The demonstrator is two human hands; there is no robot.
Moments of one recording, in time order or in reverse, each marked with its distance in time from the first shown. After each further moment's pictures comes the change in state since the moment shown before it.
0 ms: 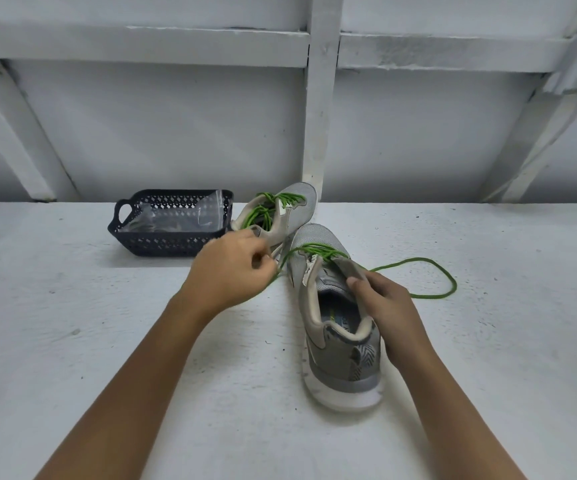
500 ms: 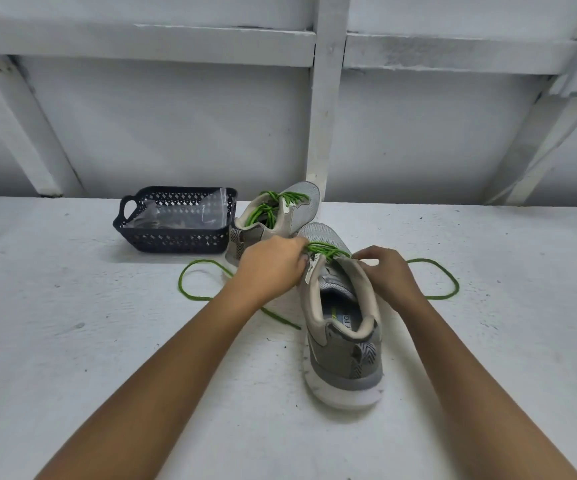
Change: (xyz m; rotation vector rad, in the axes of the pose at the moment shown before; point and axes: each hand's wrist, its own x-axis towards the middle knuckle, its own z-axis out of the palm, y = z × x) left_hand 0.025 0.028 0.035 0.222 -0.203 0.000; right_hand 0.070 0.000 -0.012 -0.602 -0.016 -0.046
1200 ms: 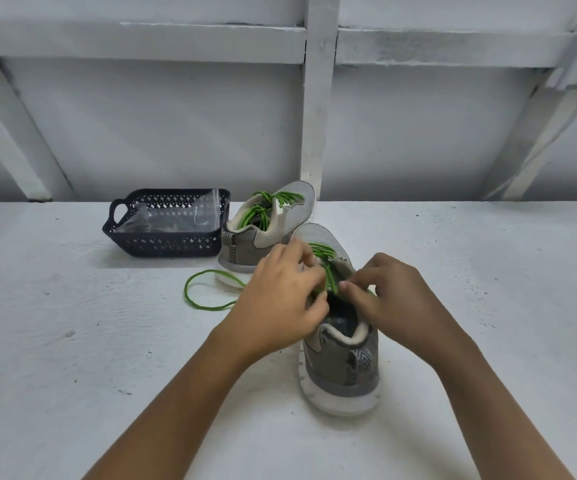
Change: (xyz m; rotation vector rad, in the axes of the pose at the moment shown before) left_hand -0.047 0.020 -0.007 -0.169 0.176 0.303; right_hand -0.074 -0.042 -0.028 -0.243 -0.064 -0.277
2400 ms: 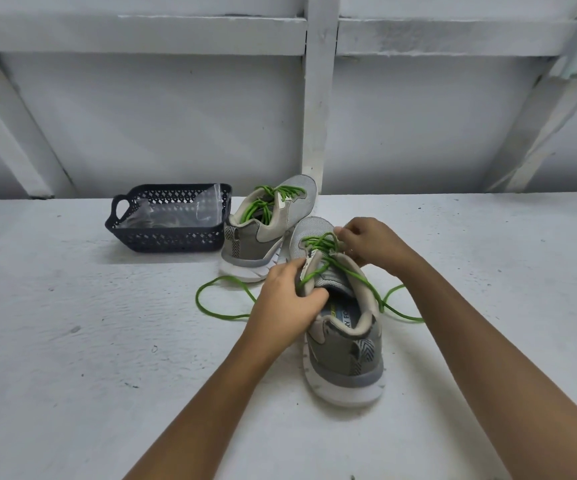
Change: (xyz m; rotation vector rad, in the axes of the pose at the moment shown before) left_hand -0.005 0.012 0.021 -0.595 -0.018 -0.650; right_hand 0.095 0.033 0.021 0.227 -0.120 0.166
